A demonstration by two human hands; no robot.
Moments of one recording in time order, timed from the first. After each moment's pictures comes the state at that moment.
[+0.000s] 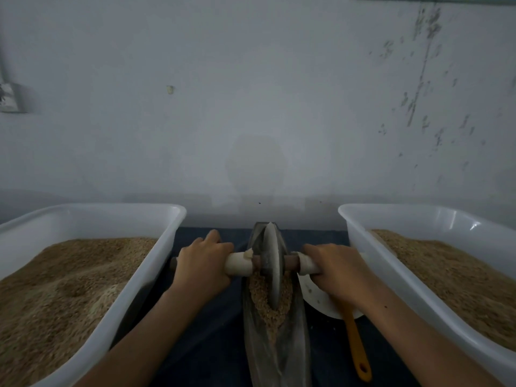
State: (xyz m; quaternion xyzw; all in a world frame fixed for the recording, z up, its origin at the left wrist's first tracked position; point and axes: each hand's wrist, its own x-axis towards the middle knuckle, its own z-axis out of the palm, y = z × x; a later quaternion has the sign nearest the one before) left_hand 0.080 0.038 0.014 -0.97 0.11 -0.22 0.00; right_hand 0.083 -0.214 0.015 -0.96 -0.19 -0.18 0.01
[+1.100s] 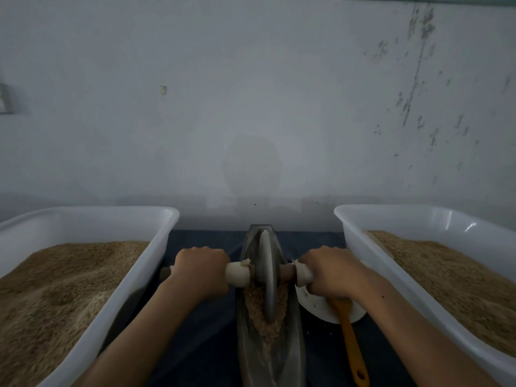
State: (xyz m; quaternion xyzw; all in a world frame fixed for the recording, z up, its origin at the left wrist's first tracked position) left_hand 0.094 0.027 0.025 -0.99 0.10 -0.07 0.11; right_hand 0.092 -0.208 0.030 -0.98 -0.17 -0.03 -0.04
